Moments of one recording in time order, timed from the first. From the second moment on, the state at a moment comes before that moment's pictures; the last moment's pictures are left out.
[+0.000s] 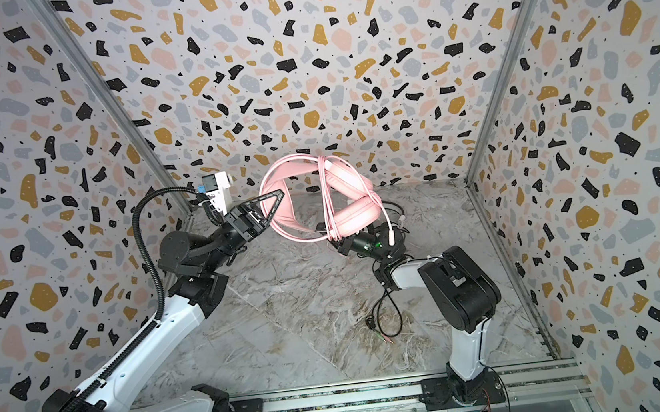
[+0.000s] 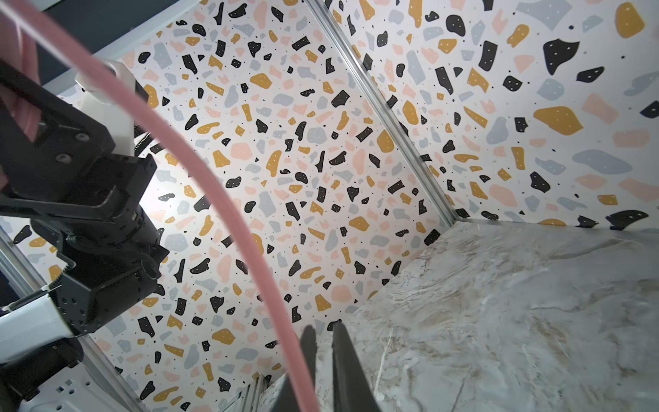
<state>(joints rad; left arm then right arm) -0.42 1.19 1.01 0.74 0.62 -1.14 0.54 1.85 0.88 1.40 -0.66 0.89</state>
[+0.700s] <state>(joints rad) -0.40 1.25 1.06 0.75 0.55 -1.17 0.65 1.96 0.89 1.42 -0.65 0.90</state>
